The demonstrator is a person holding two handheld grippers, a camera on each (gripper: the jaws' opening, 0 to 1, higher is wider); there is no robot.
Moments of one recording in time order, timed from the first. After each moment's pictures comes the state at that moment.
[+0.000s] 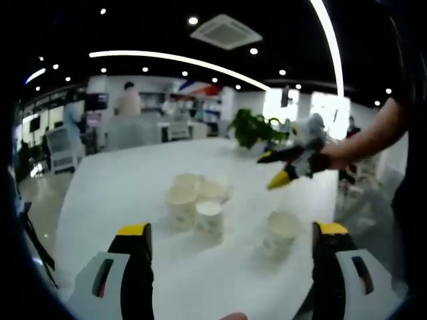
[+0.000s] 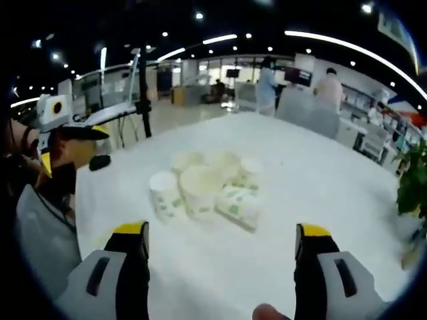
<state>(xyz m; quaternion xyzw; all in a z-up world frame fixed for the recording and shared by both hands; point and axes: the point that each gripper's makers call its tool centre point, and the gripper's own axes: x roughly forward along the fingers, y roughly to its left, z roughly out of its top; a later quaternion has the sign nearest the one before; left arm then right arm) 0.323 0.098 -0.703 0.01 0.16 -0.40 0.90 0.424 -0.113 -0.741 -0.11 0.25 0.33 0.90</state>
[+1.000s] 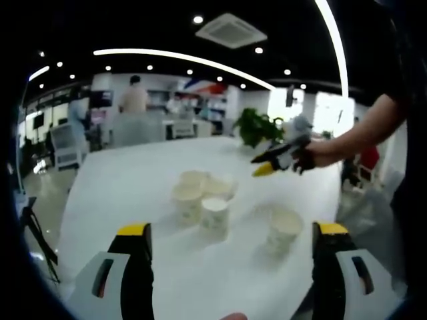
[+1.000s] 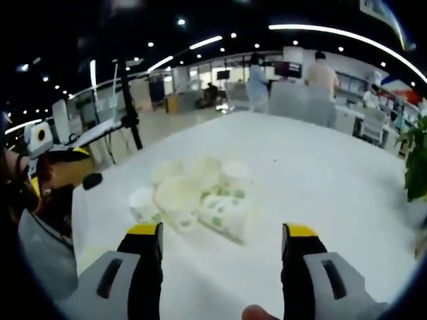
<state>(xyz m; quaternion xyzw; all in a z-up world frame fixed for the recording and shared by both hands) 0.320 0.109 -0.702 0.00 0.17 -0.39 0.91 0.461 -0.119 -0.747 -0.06 0.26 0.33 0.91</state>
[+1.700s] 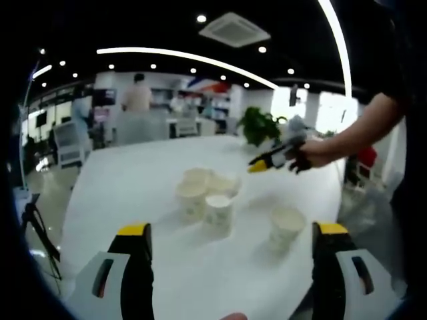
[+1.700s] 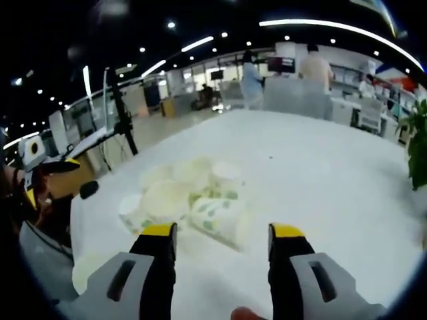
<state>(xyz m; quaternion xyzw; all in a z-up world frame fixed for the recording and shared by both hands) 0.319 0.115 -0.705 0.00 0.17 -0.38 0.91 0.481 -0.121 -0.758 -0.03 0.27 0.32 0.91</state>
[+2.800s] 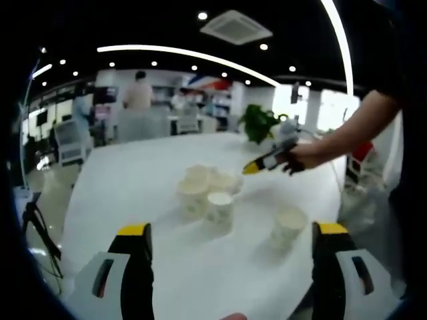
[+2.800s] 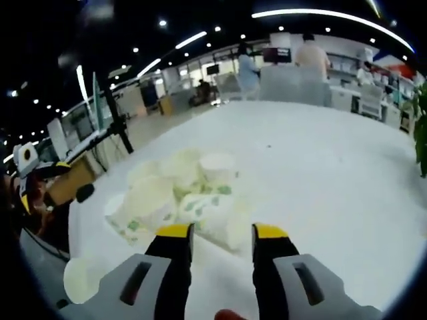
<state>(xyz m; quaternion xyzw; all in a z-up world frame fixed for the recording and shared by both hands) 0.318 0.117 -0.708 0.00 0.18 -0.37 0.91 0.498 -0.120 -0.785 0.00 0.30 0.32 0.90</state>
